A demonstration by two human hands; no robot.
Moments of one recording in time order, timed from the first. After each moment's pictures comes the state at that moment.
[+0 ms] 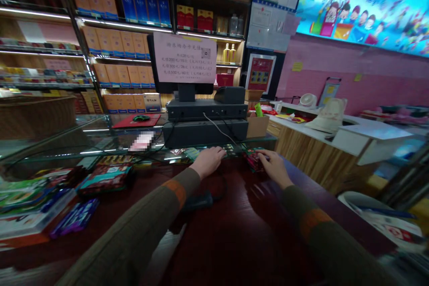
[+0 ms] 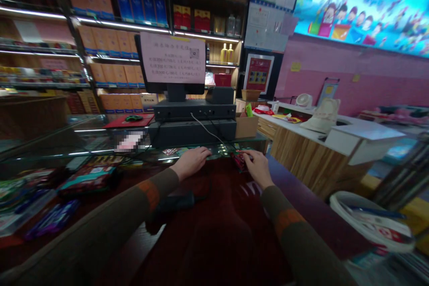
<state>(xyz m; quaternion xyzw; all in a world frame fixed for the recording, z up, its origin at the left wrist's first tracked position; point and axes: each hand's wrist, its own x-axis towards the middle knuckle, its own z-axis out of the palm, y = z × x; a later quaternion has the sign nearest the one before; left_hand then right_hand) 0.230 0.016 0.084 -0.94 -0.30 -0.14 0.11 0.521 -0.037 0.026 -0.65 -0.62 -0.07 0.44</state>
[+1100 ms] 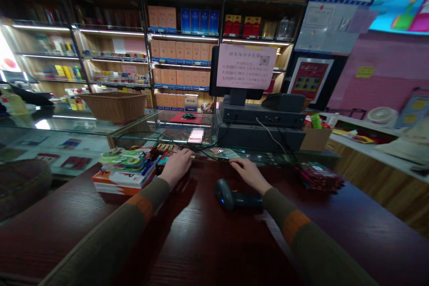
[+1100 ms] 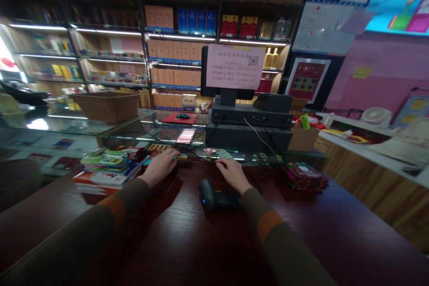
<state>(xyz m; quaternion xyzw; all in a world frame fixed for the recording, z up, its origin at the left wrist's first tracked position) -0.060 -0.009 0.056 -0.81 -0.53 -0.22 0.12 0.248 -0.002 0.040 -0.50 -0.78 0.12 0.36</state>
